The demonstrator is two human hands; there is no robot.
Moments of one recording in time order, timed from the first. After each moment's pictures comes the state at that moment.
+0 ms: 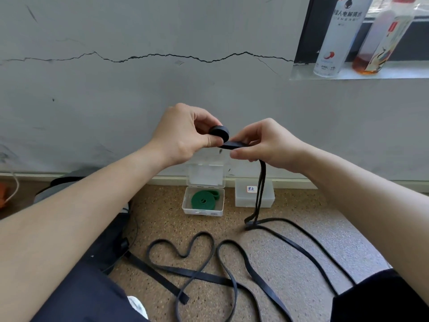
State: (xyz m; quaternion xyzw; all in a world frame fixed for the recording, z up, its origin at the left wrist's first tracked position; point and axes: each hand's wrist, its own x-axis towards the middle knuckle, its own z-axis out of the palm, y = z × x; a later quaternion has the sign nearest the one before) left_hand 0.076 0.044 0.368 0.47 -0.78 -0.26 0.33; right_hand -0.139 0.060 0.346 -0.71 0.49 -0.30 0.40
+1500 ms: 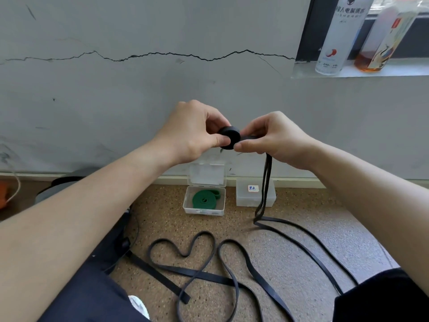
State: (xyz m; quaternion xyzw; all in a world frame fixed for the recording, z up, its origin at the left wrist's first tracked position) left_hand 0.066 0.049 0.379 0.47 -0.81 -0.21 0.28; right_hand -0.142 0.061 0.351 -0.68 0.51 -0.34 0.40
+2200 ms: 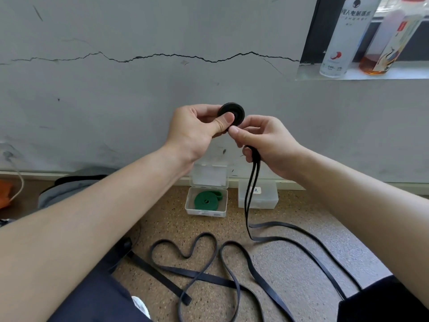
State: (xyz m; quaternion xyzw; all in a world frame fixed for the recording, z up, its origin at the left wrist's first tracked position) left_hand 0.052 0.049 0.363 0.46 -0.57 -0.46 0.50; right_hand -0.116 0.063 0.342 -0.55 0.45 -0.46 0.53
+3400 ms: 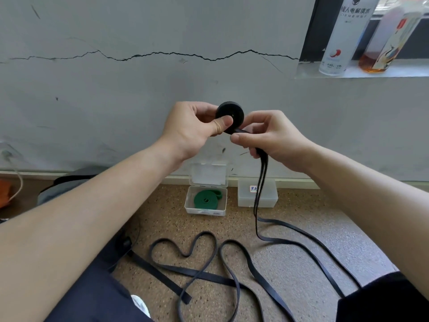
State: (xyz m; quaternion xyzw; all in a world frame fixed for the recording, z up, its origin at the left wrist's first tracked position) left_hand 0.062 0.043 0.365 0.46 -0.65 -0.41 0.44; right_hand -0.132 0.059 0.346 -0.66 0.45 -0.40 0.45
